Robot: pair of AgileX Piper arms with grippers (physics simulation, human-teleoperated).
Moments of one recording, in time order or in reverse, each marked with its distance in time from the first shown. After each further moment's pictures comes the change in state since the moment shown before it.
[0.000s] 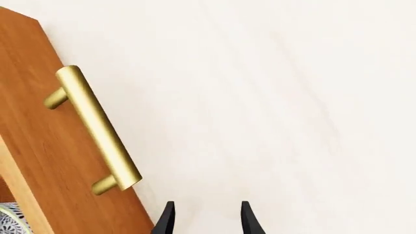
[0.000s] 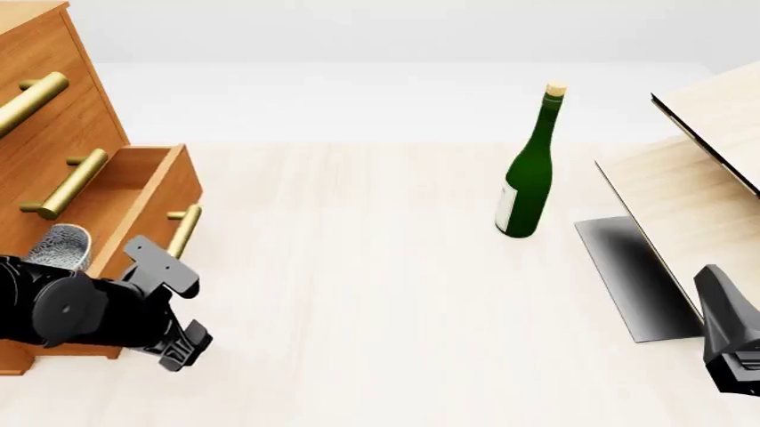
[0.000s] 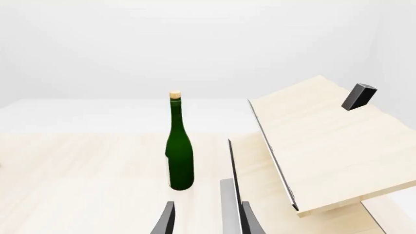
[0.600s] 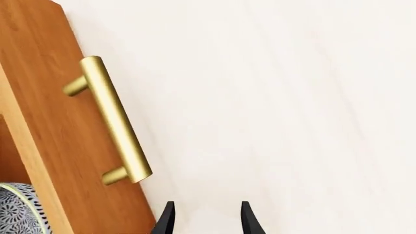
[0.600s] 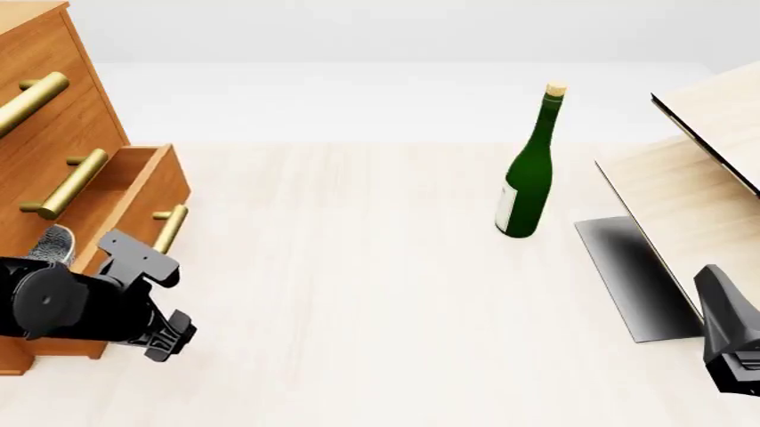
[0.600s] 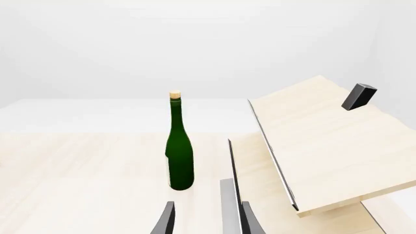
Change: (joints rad) left arm 0.083 -0.026 -0.010 0.028 -0.031; right arm 0.000 0.000 0.000 0.000 0.000
